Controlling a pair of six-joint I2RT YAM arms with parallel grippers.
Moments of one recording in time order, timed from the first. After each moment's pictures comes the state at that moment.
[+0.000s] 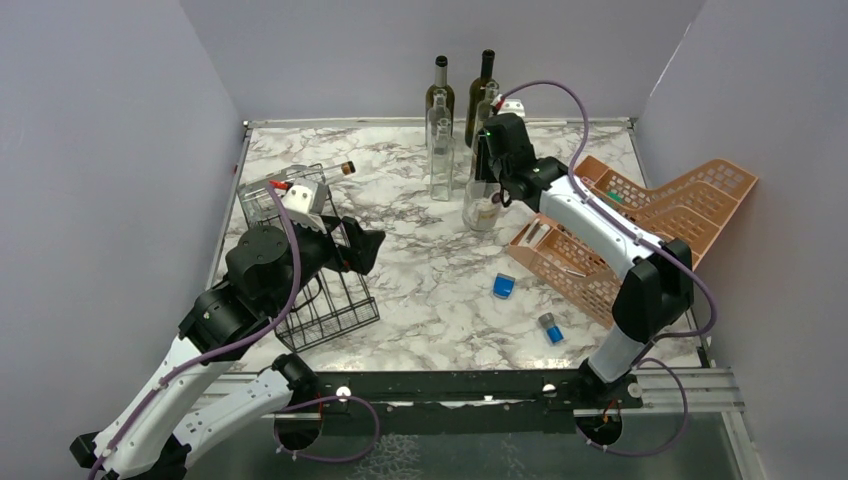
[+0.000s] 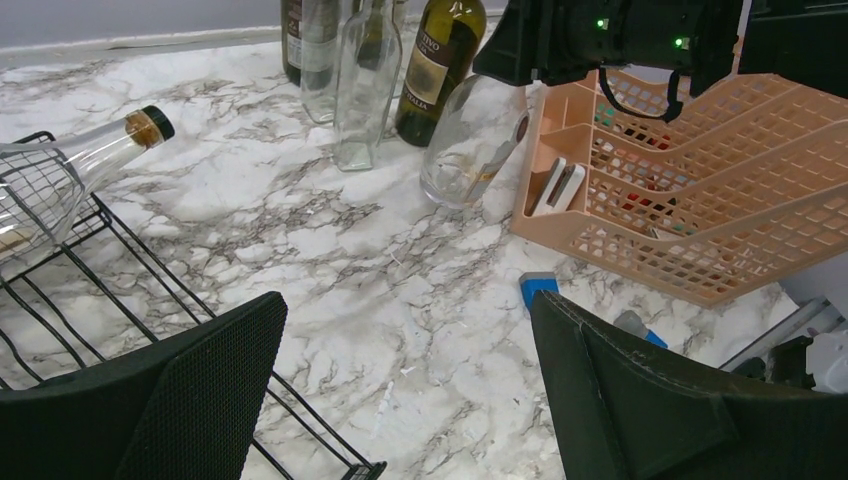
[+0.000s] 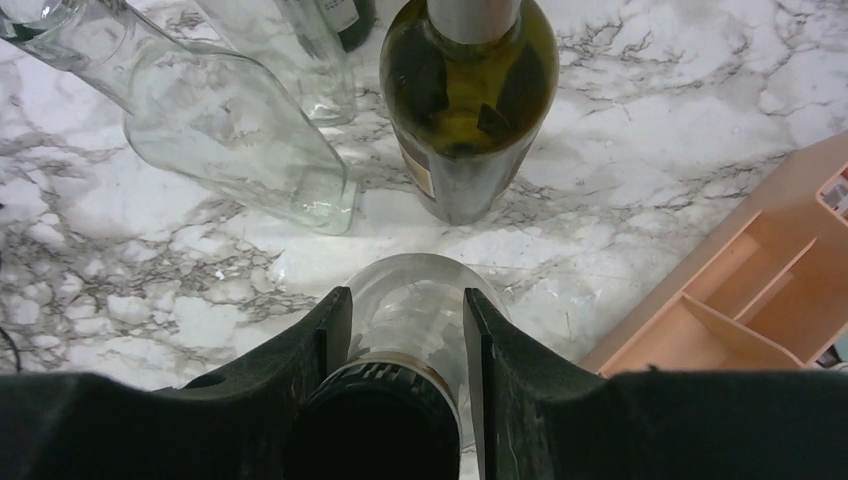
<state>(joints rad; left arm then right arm) -0.75 0.67 1.06 -0.56 -0.20 -0.31 0.54 1.68 1.51 -0.41 0.38 0.33</state>
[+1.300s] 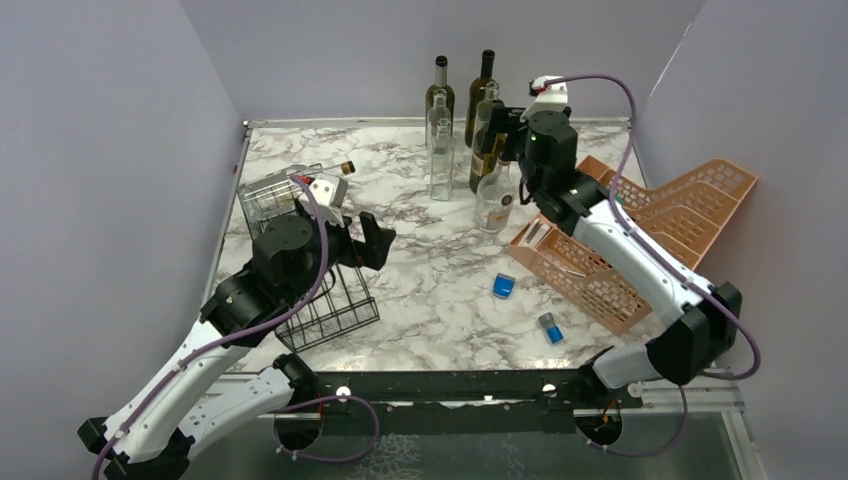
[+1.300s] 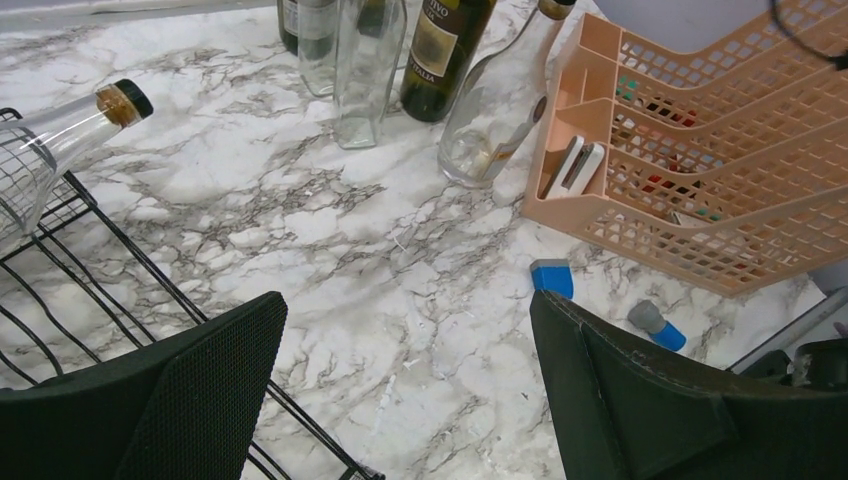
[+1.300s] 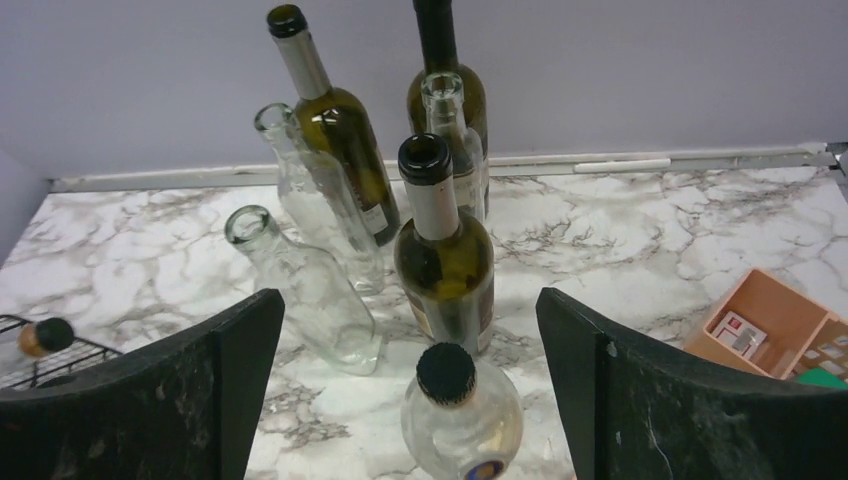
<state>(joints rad) -0.75 0.73 1.03 -0.53 -0.20 -0.31 0.56 1.48 1.36 -0.02 0.50 0.18</state>
